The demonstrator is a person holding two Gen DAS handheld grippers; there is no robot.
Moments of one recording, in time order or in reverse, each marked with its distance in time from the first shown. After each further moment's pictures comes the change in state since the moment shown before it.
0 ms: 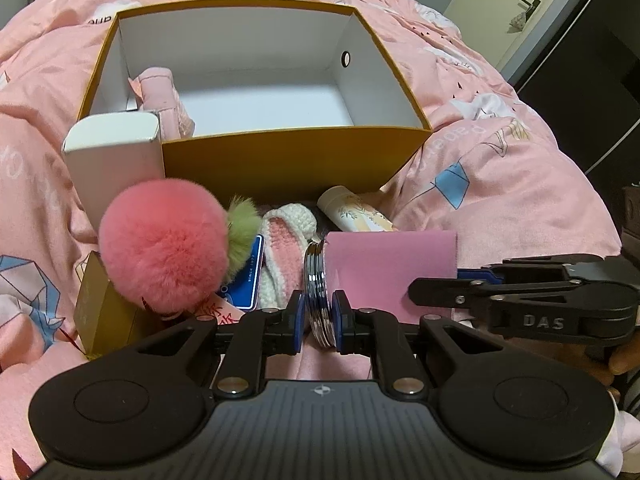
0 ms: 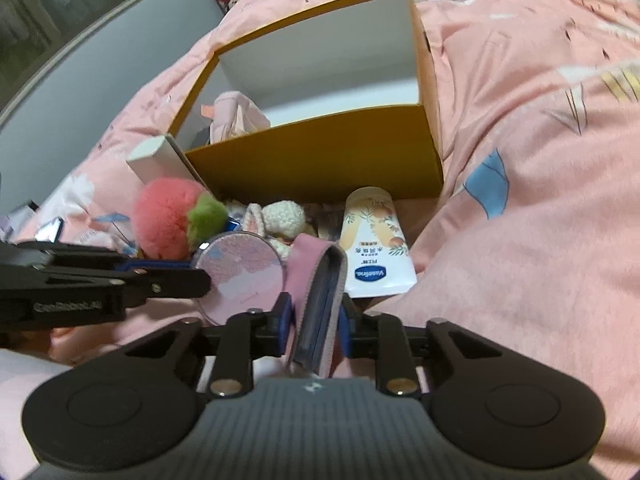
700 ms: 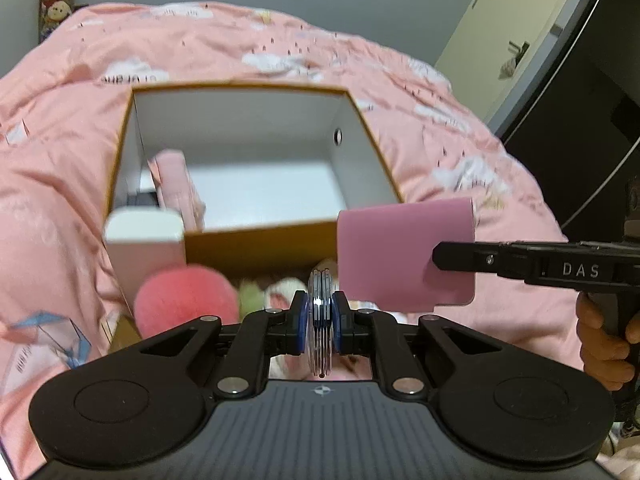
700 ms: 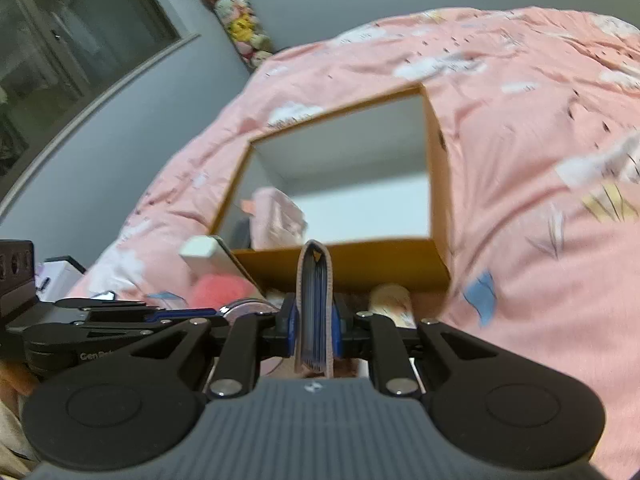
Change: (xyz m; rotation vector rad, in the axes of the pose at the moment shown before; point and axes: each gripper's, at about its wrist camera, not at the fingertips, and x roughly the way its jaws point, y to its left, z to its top) left arm -0.057 -0.005 0.029 -0.008 -0.171 -0.010; right arm -0.065 0.011 0.054 -0.025 -0.162 0.094
